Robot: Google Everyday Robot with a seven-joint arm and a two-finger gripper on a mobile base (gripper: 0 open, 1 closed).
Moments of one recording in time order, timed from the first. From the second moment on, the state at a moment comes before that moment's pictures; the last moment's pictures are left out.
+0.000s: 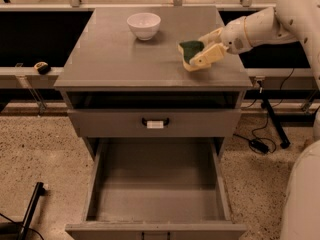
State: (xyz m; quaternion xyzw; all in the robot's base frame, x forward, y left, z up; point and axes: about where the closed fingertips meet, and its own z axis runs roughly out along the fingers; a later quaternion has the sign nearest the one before) arm 0.732 -0.141 0.888 -0.51 0.71 0.21 0.43
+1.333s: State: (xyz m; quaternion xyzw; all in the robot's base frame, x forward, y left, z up) arm 0.757 -0.141 0.900 -0.49 0.71 0.20 0.46
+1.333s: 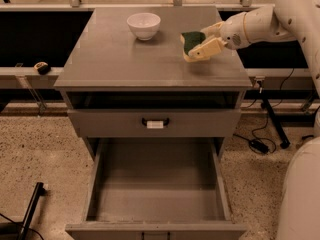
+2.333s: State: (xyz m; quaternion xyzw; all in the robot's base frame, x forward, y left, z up) arm 0.755 -0.176 0.931 -0.53 0.70 0.10 0.47
